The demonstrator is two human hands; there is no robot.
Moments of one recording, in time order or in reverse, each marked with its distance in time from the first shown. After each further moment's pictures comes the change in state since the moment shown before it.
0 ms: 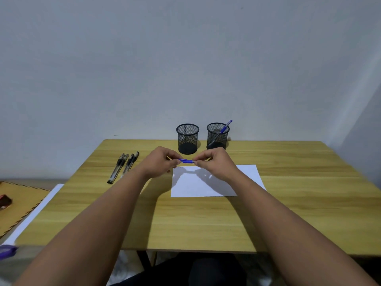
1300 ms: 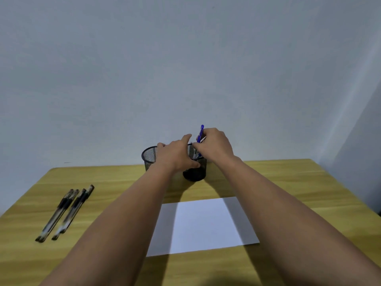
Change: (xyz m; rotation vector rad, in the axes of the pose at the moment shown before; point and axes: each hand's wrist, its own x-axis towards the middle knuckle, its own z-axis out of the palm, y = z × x) left_hand 0.186 0.073 0.077 0.617 0.136 0.099; right_hand 0.137 -0.003 -0.091 -0.501 0.323 0.056
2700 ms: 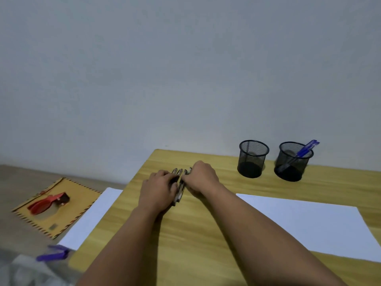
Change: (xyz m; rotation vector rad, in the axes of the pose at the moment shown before) left_hand -0.218 -0.268 -0.023 0.073 0.156 -0.333; right_hand -0.113 -0.197 0.227 0.016 -0.469 -0.007
